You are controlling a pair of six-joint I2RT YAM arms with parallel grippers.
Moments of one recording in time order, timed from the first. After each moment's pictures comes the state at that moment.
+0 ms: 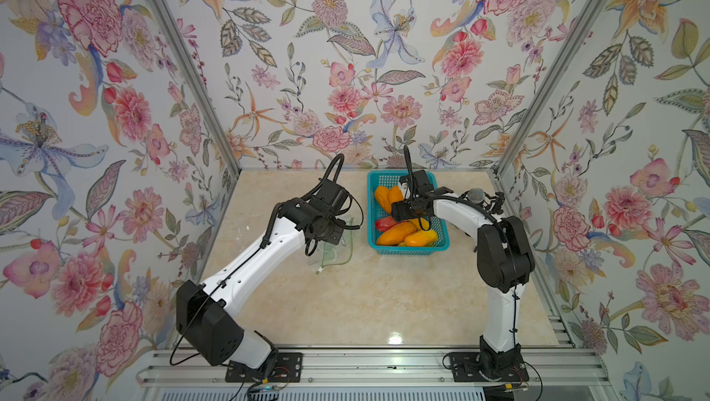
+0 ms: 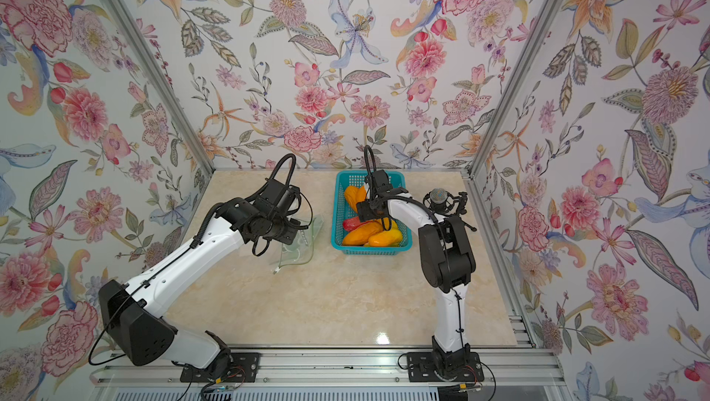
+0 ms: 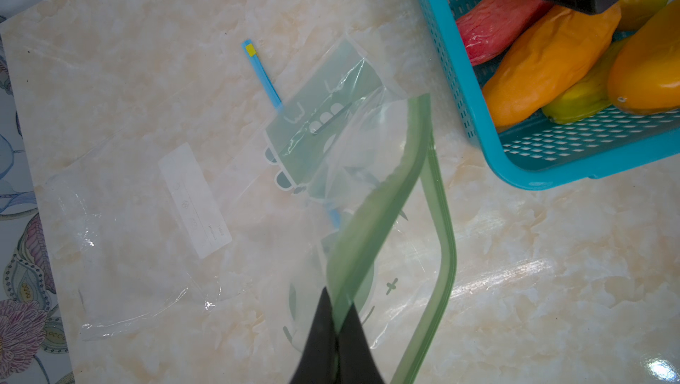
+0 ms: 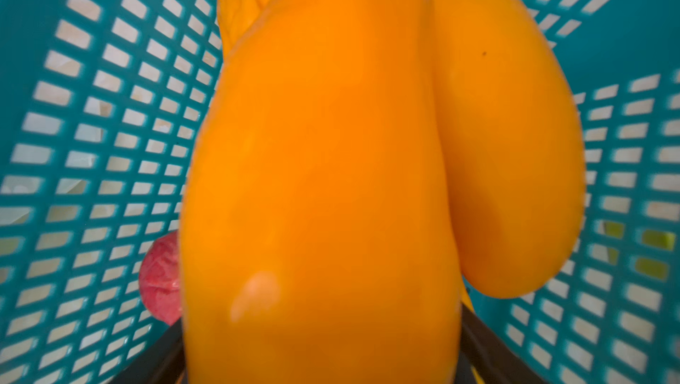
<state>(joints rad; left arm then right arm) -0.62 1.49 1.45 -1.04 -0.23 -0.18 0.42 2.05 1.59 -0.55 -0.01 0.10</state>
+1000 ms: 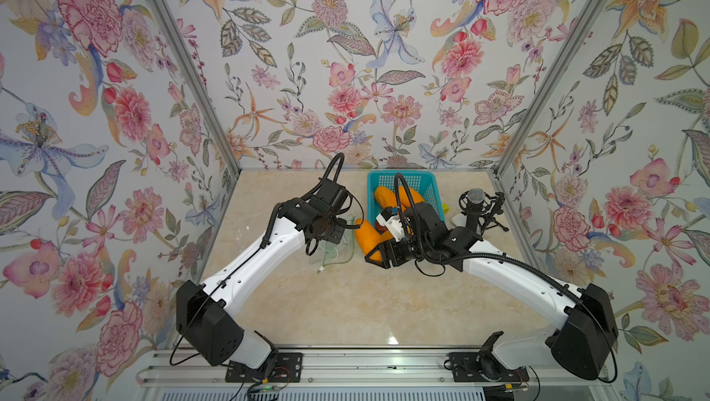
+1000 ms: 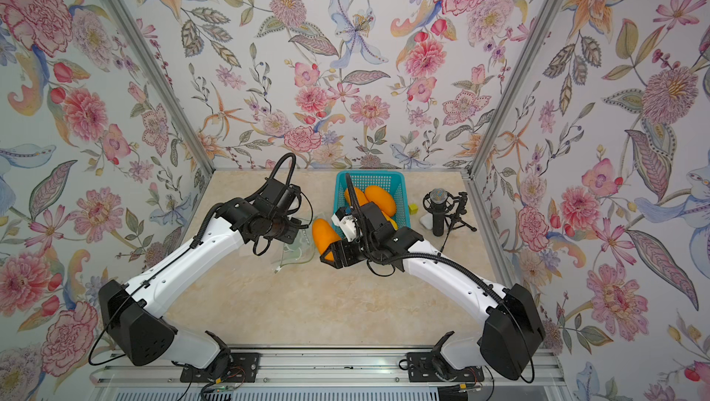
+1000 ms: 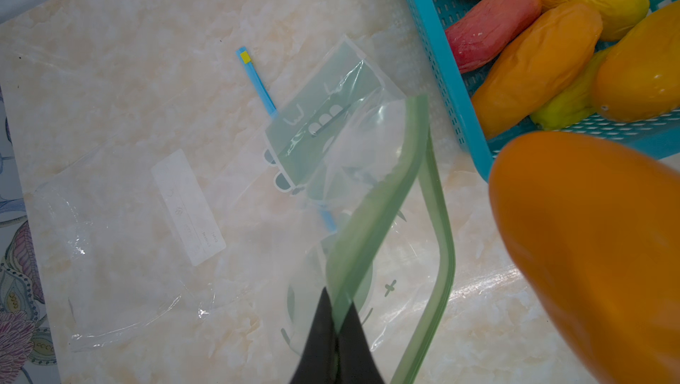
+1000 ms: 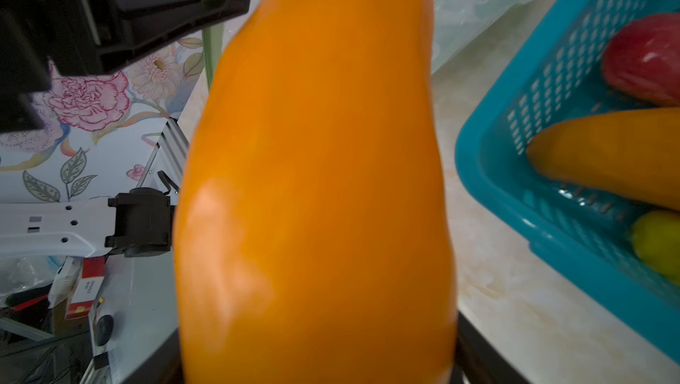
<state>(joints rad) -0.62 1.49 1.45 -1.02 -0.21 -0.18 0.78 1.39 1.11 -0.53 -0.45 0.39</state>
